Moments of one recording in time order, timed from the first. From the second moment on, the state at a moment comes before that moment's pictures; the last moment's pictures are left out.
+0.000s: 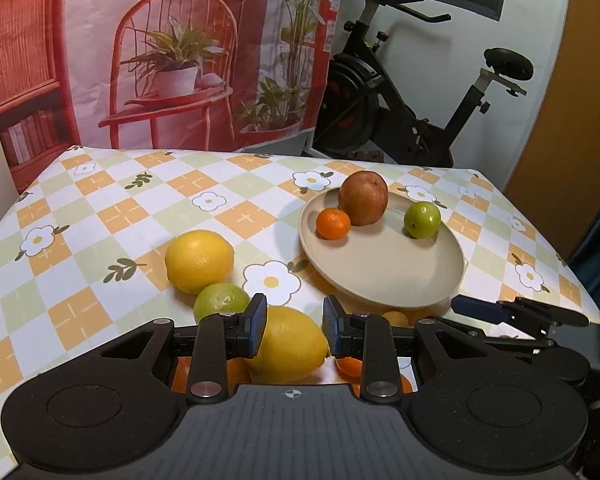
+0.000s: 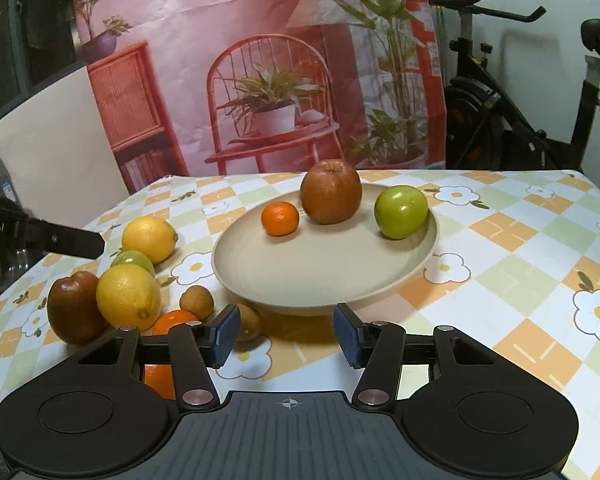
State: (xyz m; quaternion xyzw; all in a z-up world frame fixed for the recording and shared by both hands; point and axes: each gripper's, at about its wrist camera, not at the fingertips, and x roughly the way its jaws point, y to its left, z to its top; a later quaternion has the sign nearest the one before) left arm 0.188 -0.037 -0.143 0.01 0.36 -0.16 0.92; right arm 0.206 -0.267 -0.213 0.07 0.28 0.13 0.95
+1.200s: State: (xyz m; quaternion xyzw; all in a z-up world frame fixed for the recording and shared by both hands) left arm 0.168 -0.038 -0.155 0.03 0.36 -0.16 0.92; right arm 0.233 -0.237 -0.221 0.05 0.32 0.18 0.93
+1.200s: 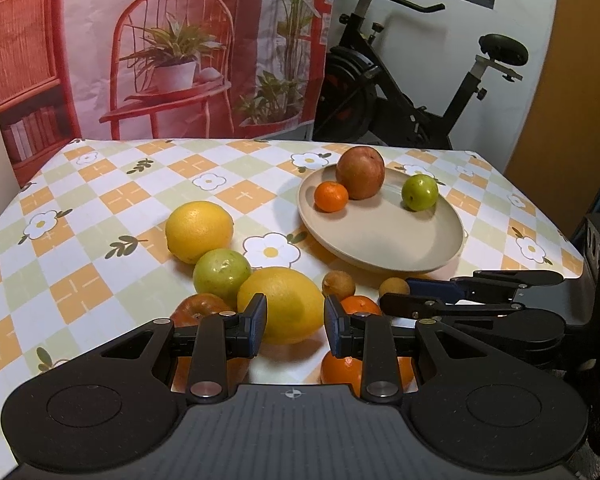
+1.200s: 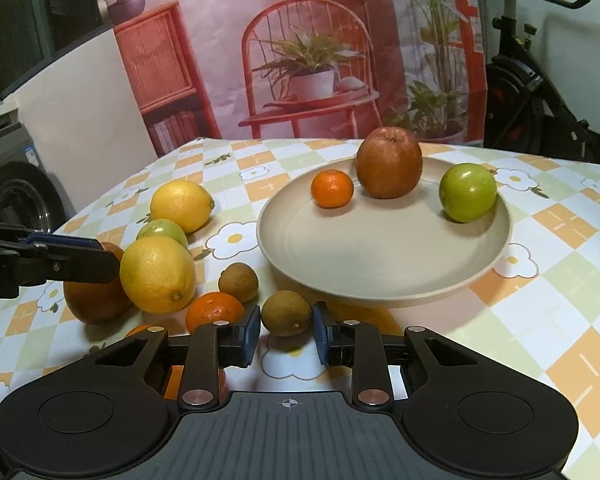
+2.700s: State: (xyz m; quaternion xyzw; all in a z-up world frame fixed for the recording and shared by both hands) left arm 0.180 -0.043 -0.197 -0.06 0.47 -0.22 0.85; right arm 0.210 -0.242 -0.214 0.05 0.28 0.19 0.94
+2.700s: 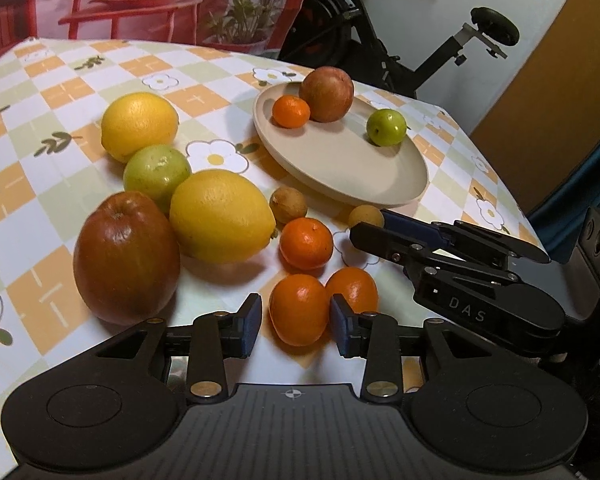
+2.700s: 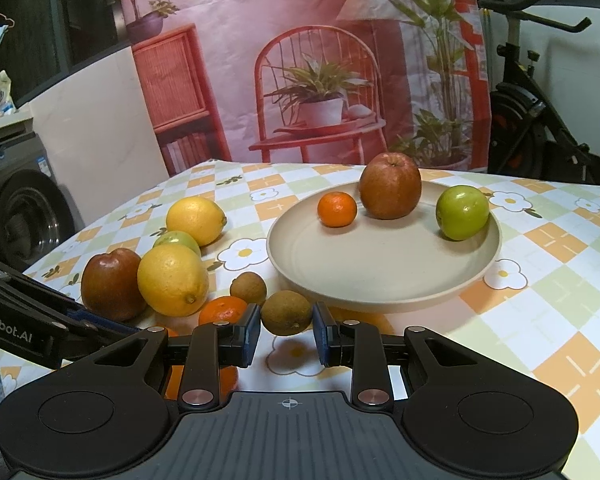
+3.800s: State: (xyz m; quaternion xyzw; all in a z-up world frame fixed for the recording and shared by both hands) left arm 0.178 -0.053 -0.160 0.01 0.39 -0.22 0.90; right arm 0.208 -0.246 -0.211 0.06 0.27 0.18 0.94
